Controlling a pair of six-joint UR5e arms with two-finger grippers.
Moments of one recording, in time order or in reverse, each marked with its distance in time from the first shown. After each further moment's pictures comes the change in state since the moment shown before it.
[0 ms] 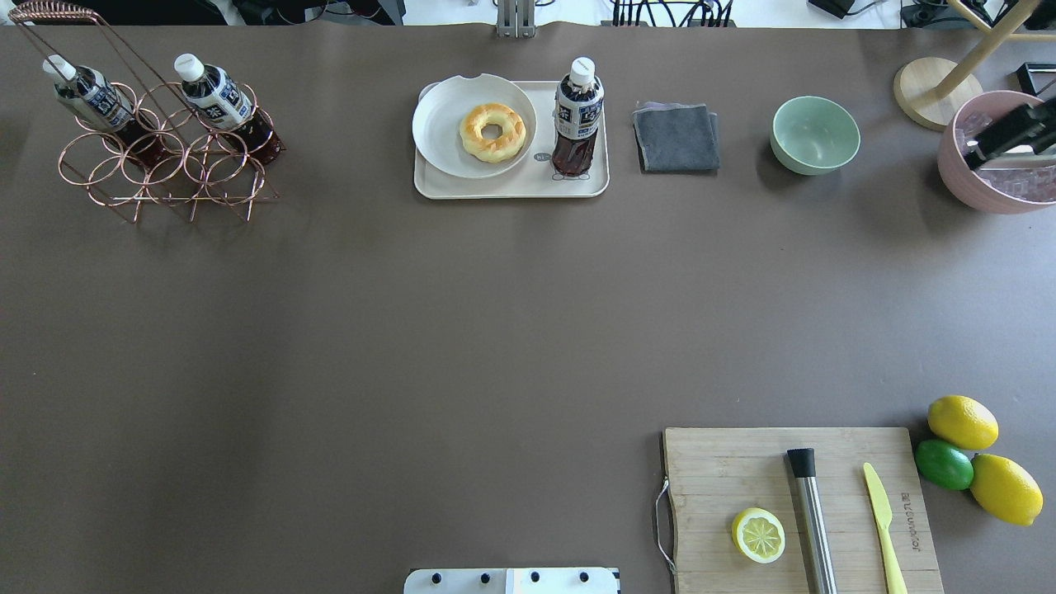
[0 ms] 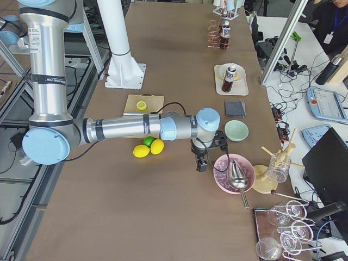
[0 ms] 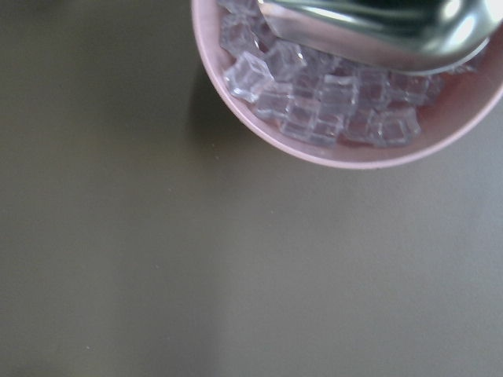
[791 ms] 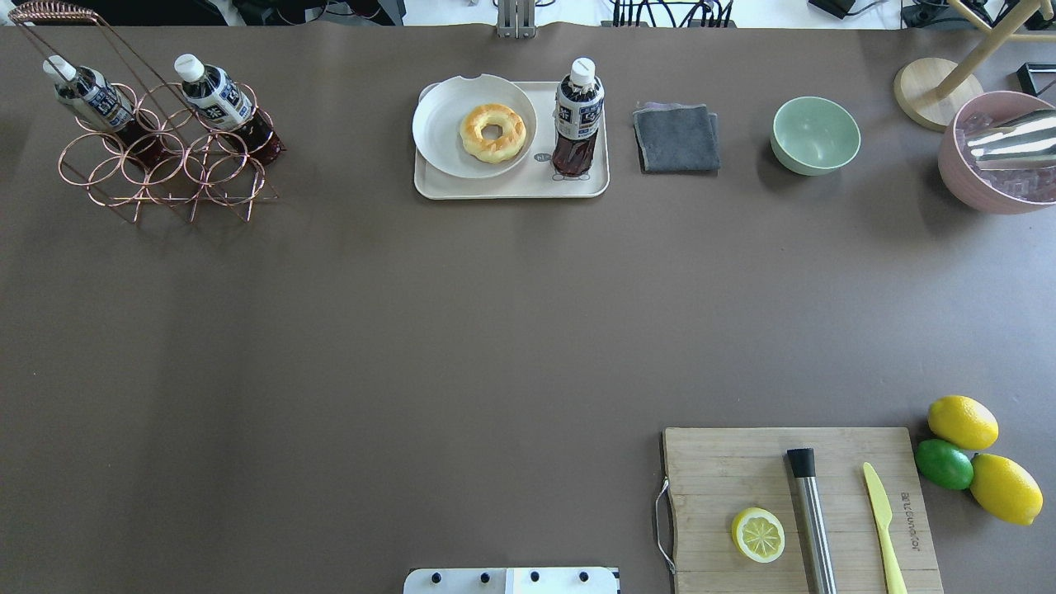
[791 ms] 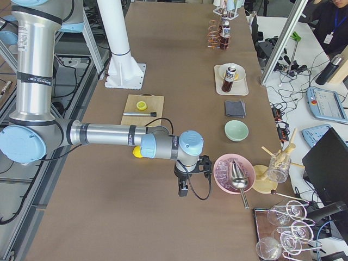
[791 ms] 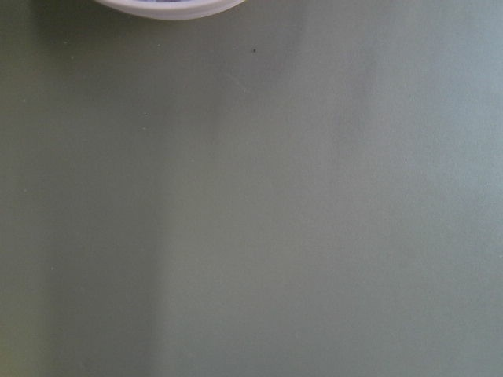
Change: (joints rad) left arm -0.001 0.024 0.077 0.003 0.002 -0.006; right arm 0.081 -0.122 -0.028 0.001 -0.069 -0.028
